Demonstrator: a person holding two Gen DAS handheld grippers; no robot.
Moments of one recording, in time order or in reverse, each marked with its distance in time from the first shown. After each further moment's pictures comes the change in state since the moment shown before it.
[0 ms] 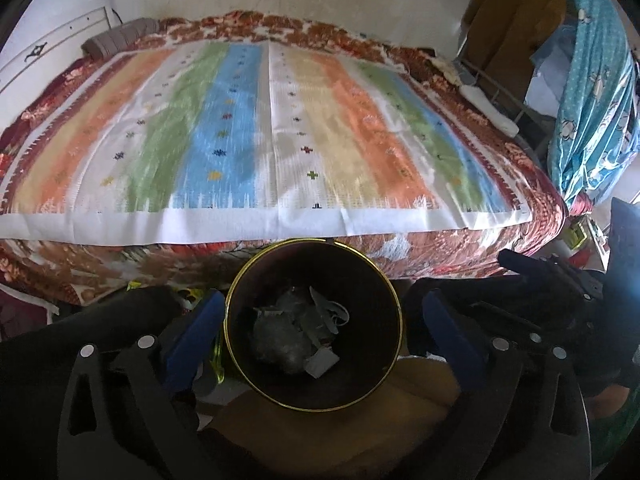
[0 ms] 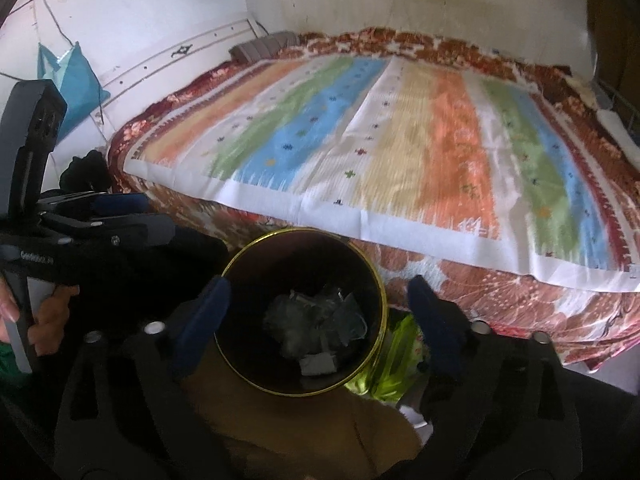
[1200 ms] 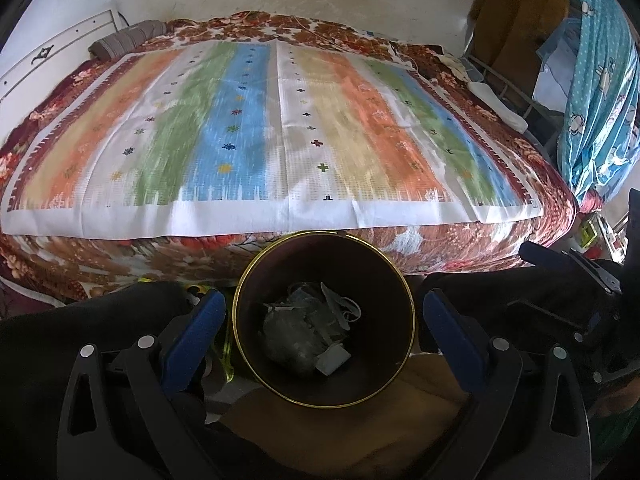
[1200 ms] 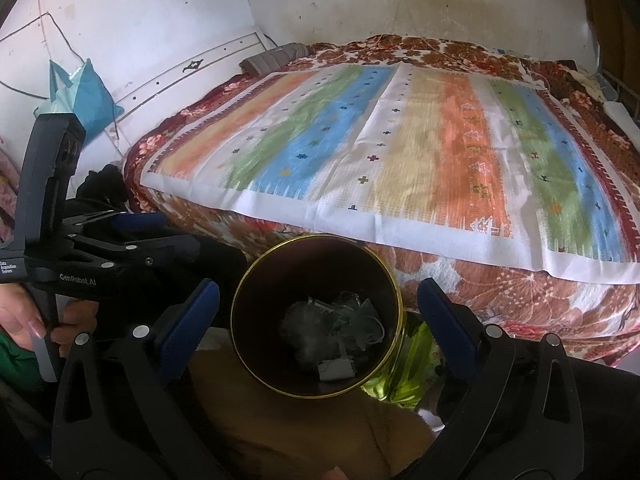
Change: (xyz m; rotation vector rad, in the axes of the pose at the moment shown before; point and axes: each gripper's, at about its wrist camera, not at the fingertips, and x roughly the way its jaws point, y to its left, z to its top) left arm 0.007 -0.001 -0.011 0.005 0.009 0.044; right arm -0.004 -0.002 -0.005 0.039 -0.024 0.069
